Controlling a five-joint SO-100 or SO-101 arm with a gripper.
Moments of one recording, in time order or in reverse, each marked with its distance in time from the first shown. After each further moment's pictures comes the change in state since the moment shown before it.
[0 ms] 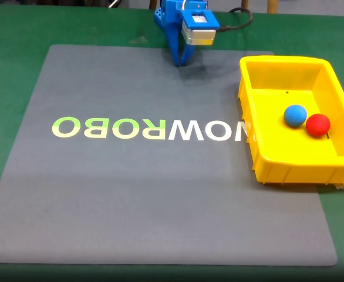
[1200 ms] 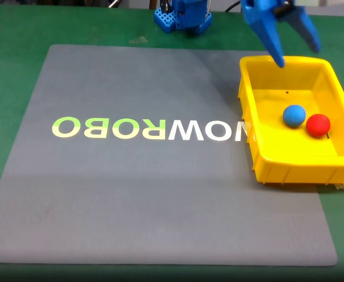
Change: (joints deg) arm -25.6 -76.6 -62.0 -37.4 7.2
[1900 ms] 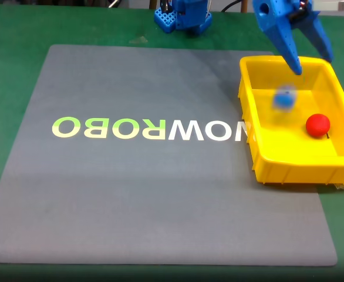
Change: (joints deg) arm -1.8 -13.7 -14.2 -2.8 -0.3
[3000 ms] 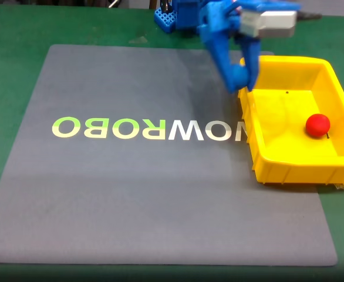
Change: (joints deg) arm 13.4 -1.5 0.1 1.2 0.1
